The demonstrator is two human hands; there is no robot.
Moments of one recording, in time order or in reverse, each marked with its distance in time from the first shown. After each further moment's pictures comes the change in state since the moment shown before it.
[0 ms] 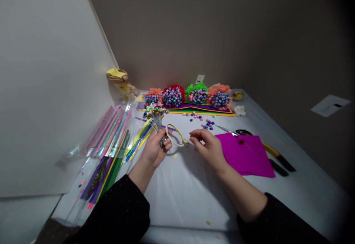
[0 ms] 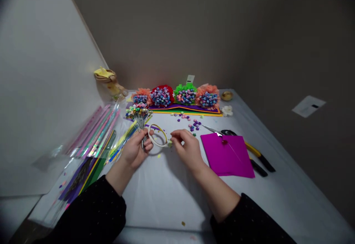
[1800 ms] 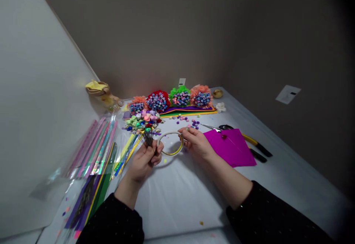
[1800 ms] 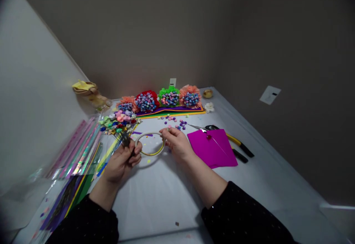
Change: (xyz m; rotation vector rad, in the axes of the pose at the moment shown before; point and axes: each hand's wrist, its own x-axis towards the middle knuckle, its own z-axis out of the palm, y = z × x) left_hand -0.017 0.009 0.004 0.261 -0.353 -0.016; right_hand 0.018 -0.001 0.000 1.025 0.055 0.664
